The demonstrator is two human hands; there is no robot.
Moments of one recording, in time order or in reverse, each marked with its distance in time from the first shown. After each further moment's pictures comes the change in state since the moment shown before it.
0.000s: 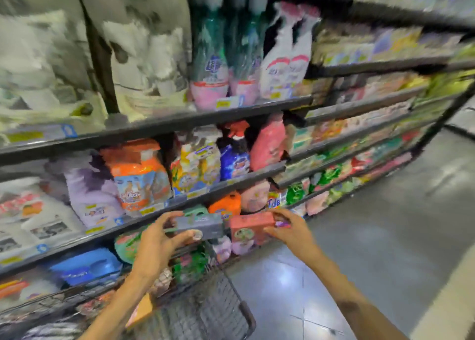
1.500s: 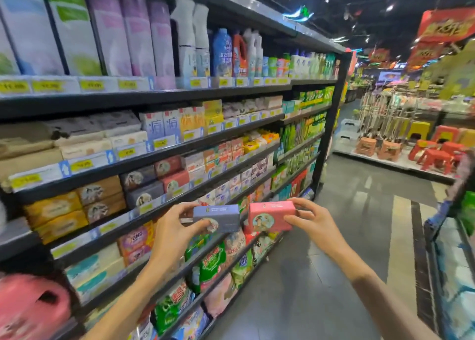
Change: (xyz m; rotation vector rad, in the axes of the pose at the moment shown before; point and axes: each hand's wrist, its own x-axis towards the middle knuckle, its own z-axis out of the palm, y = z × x) left_hand 0.277 0.393 0.651 0.006 -0.182 0.467; right_hand 0.174 0.065 -0.721 0.070 0.484 -0.184
